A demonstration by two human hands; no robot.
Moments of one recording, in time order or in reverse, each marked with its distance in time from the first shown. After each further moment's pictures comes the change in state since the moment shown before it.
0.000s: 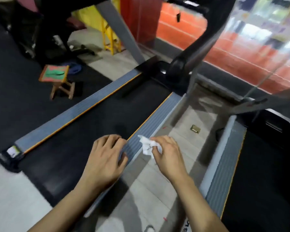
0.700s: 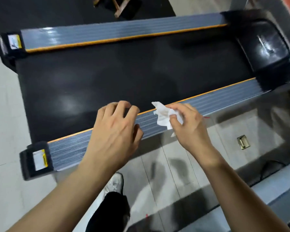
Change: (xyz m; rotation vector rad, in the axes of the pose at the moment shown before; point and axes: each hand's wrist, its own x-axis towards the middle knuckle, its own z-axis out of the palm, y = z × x) left_hand 0.029 -0.126 0.280 0.063 -0.074 -0.588; right_hand 0.183 0.176 0.284 0.020 -0.442 -0.255
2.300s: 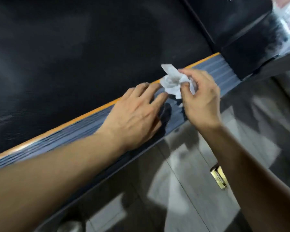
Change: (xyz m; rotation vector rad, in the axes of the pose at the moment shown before) left_hand 0.522 0.391 0.586 0.097 -0.064 0.547; right_hand 0.358 0.743 -0.098 -0.092 0.454 -0.007
